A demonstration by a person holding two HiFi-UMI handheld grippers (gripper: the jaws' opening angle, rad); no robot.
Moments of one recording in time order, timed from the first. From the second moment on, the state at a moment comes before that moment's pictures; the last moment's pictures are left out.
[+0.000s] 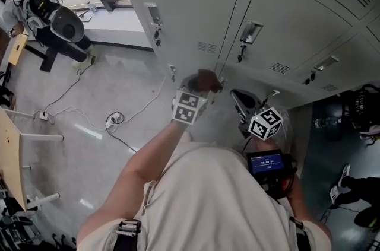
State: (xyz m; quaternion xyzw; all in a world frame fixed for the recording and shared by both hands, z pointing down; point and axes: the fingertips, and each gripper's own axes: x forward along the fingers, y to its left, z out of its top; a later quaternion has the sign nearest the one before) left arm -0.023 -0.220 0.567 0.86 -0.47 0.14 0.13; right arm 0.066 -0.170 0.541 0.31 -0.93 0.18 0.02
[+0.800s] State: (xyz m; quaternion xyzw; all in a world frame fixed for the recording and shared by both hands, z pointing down) left arm -0.110 -0.306 0.602 0.81 -0.55 0.17 0.10; right arm 0.065 -0.184 0.534 0.36 -0.92 0.17 0.03
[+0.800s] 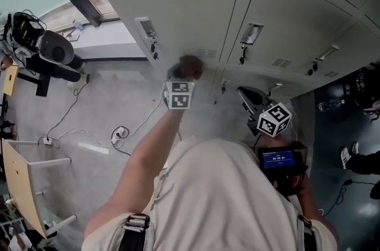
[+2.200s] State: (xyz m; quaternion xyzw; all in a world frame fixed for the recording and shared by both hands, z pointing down) left arm 0.010 -0.292 0.510 0.86 -0.48 0.16 0.02; right arm 0.094 -0.151 0.554 0.42 -0.89 0.20 0.02
